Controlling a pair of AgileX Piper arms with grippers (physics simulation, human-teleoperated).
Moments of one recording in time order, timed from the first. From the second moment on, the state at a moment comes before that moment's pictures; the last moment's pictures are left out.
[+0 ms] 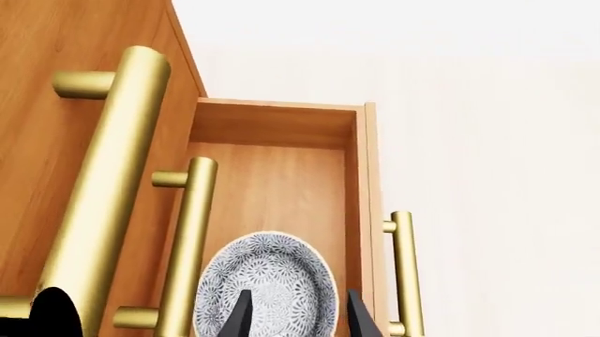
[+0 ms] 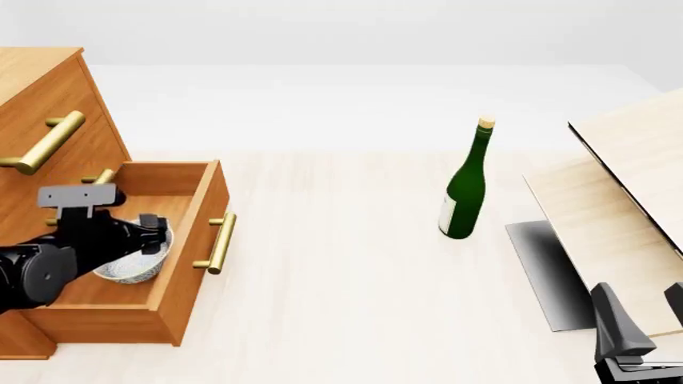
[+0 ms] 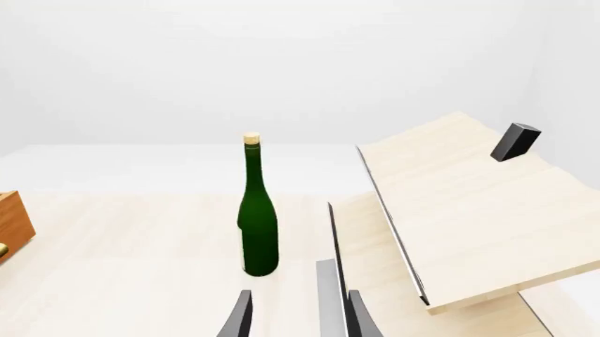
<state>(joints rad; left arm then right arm) 0.03 1.34 -0.56 -0.09 -0.03 0.00 0.02 0.00 -0.01 0.00</state>
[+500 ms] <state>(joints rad) -0.01 1.22 -0.58 -0.05 -0.03 0.00 0.02 0.00 -0.01 0.00</state>
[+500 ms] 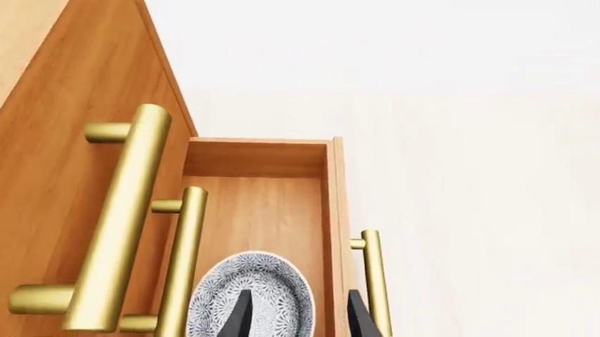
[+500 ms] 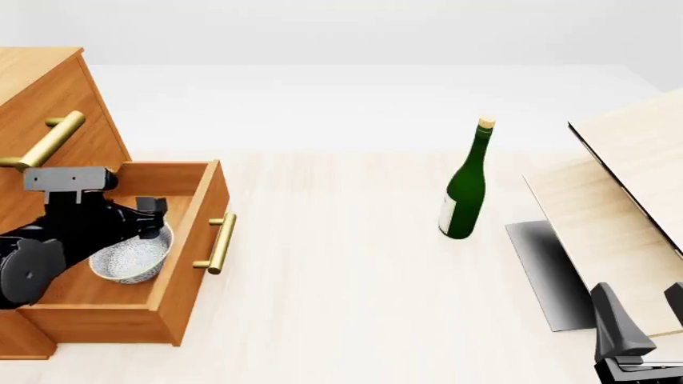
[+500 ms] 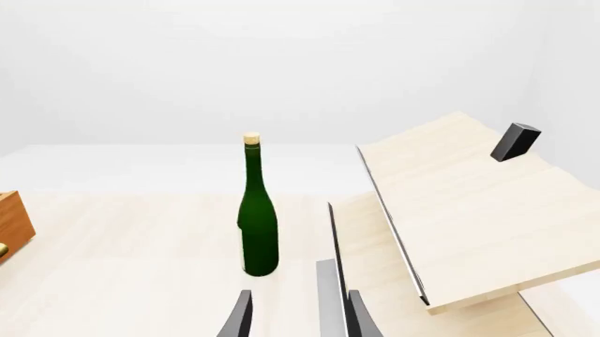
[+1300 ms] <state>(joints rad) -0.14 1.06 -0.57 -0.11 -0.06 0.00 0.02 0.00 -0.01 0.00</state>
